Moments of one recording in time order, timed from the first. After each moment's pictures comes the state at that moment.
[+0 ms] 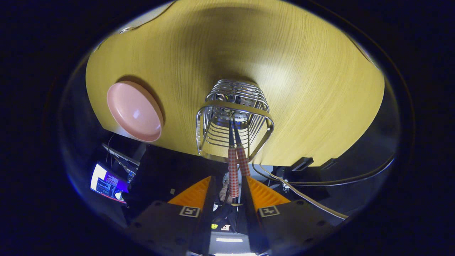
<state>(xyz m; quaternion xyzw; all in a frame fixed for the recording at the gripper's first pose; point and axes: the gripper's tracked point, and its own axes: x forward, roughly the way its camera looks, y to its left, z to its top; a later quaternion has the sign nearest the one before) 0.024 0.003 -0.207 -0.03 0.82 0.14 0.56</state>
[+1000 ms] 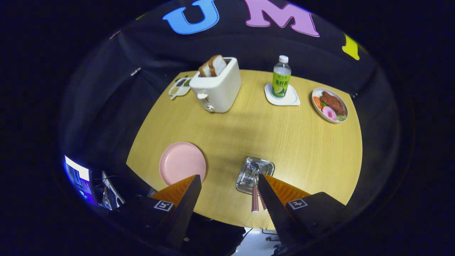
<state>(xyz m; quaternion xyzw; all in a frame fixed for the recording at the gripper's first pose) 0.033 0.037 -0.104 0.03 0.33 0.23 0.92</state>
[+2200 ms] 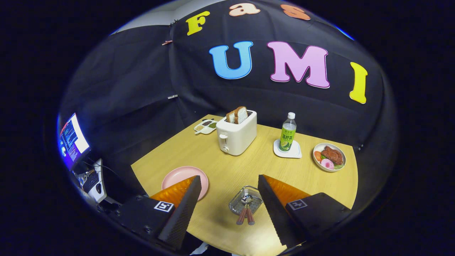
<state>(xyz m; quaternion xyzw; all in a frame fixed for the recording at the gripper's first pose) 0.002 0.006 -0.076 -0.01 0.10 0.31 0.95</state>
